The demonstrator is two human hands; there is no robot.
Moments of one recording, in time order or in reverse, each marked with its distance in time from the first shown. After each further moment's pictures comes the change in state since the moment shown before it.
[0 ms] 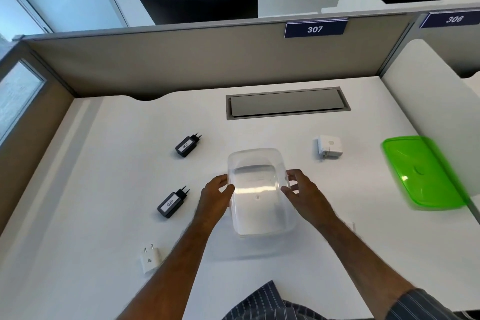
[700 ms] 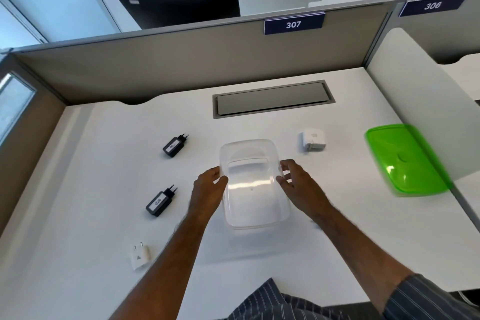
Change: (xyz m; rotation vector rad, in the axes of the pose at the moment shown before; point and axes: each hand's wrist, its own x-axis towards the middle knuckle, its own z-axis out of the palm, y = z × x) left_hand -0.027 0.045 0.024 0.110 0.052 0.015; right_hand -0.009 0.010 -0.038 0.018 0.014 -0.067
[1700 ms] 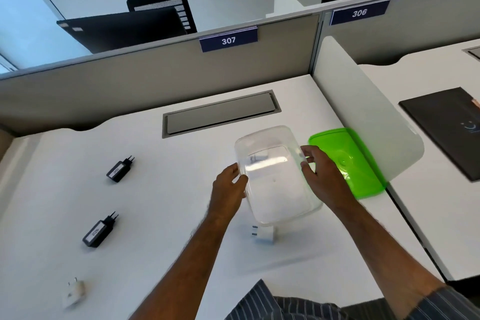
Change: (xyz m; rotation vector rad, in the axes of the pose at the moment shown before) left_hand -0.033 0.124 0.199 -0.237 -0.117 0.126; right_hand -0.001 0.118 -0.188 0.076 0.311 -0.051
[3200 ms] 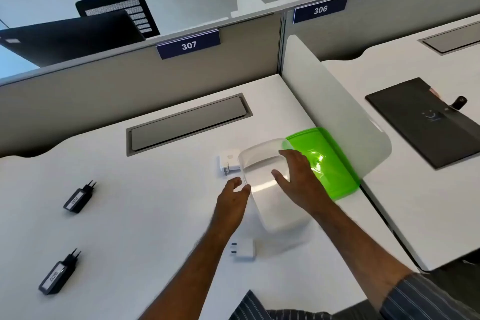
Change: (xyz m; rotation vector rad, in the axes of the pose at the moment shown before) left_hand 0.030 -0.021 0.069 0.259 -0.179 -0.094; right_hand 0.016 0.037 0.005 -0.217 0.004 -0.091
